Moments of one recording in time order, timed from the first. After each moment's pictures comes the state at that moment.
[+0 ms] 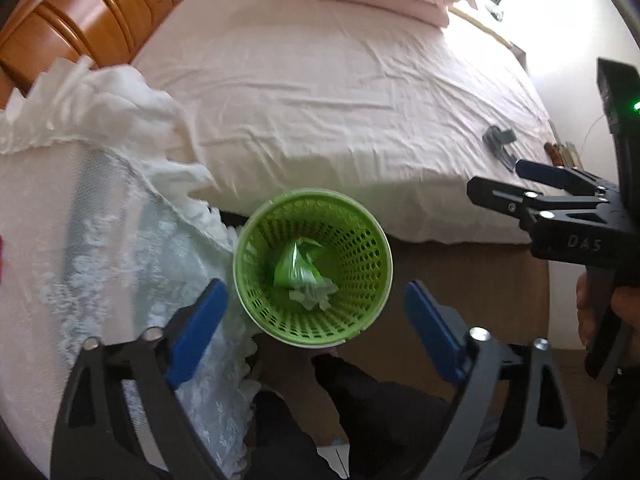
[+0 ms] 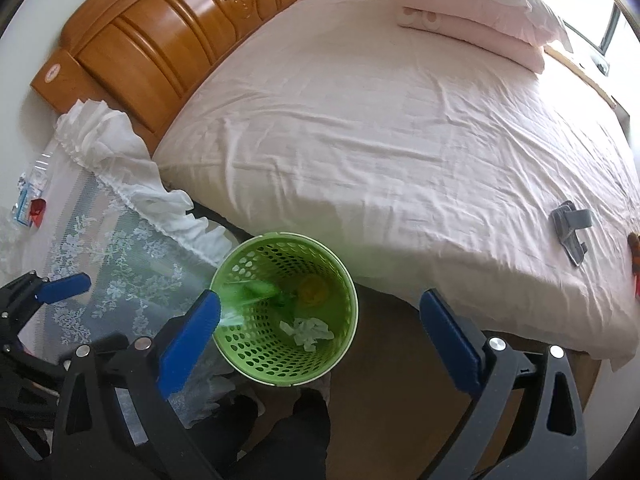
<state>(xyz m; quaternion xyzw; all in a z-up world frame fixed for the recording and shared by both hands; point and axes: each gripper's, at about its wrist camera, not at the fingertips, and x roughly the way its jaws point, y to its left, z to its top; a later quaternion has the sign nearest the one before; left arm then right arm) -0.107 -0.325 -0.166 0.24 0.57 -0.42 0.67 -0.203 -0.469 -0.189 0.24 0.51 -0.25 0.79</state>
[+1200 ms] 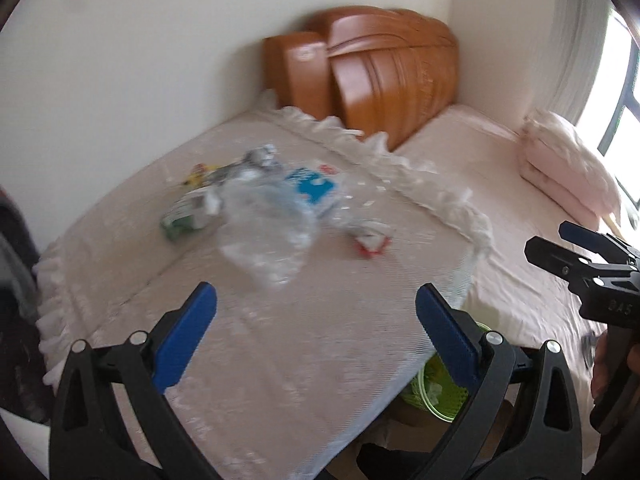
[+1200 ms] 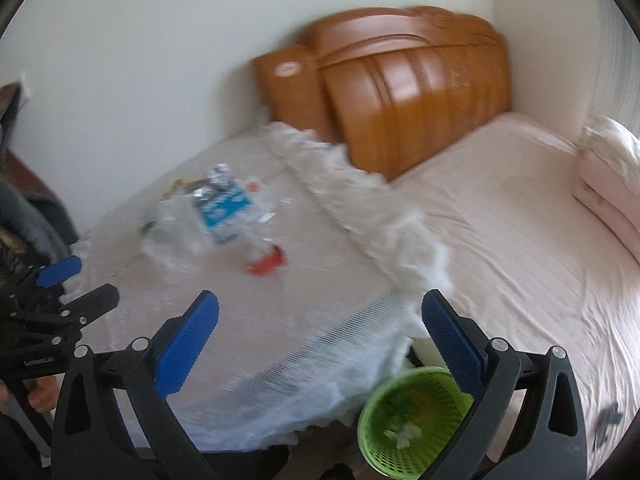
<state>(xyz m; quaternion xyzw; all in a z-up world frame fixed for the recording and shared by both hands) -0.021 -0.032 -0.005 0.05 0.44 -0.12 0.89 -0.009 -0.248 -0.044 0.08 0.41 0.01 0.91</state>
